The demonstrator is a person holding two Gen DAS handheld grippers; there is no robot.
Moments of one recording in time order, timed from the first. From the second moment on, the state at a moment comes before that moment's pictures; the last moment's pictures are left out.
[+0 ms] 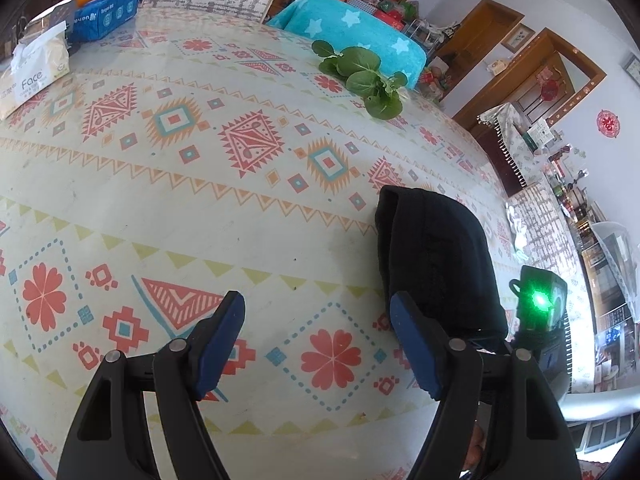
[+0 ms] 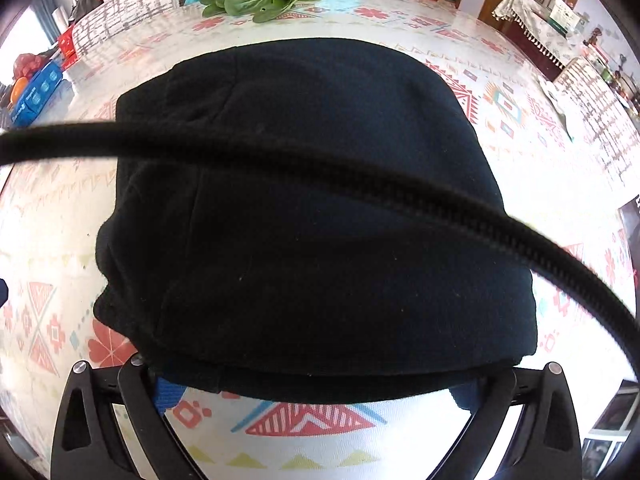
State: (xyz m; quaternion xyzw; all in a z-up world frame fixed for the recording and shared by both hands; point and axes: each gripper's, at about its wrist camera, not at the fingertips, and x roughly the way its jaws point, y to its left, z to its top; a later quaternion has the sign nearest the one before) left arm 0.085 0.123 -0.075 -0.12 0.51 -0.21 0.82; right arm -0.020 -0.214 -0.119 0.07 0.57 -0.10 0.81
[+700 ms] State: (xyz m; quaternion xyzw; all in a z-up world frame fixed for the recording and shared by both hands) left arm -0.045 0.001 -0.020 0.07 0.42 -0.15 0.89; right arm -0.177 -0.306 -0.048 0.09 0.45 -0.10 0.88
